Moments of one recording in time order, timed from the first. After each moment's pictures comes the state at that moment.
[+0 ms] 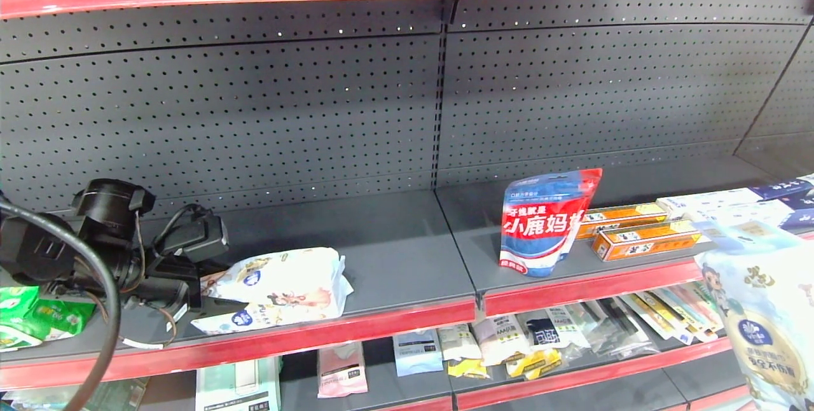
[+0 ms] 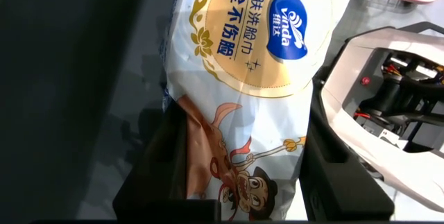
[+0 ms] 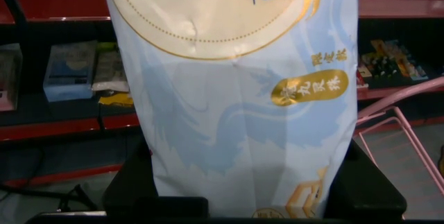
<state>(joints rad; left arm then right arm) 0.09 1.81 -0.82 0.07 -0.60 1.08 -0.08 0.40 -0.04 -0.07 -0.06 -0.20</state>
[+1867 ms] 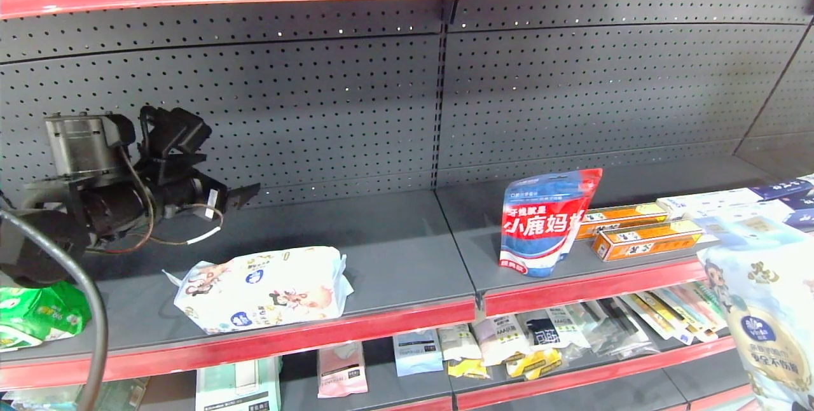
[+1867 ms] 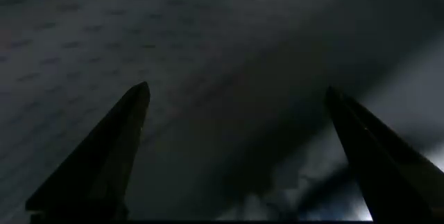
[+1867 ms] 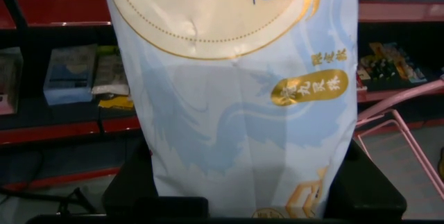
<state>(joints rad) -0.02 1.77 -0.82 -0.67 -0.14 0.39 -0.08 0.40 -0.06 -0.07 -0.06 -0.20</state>
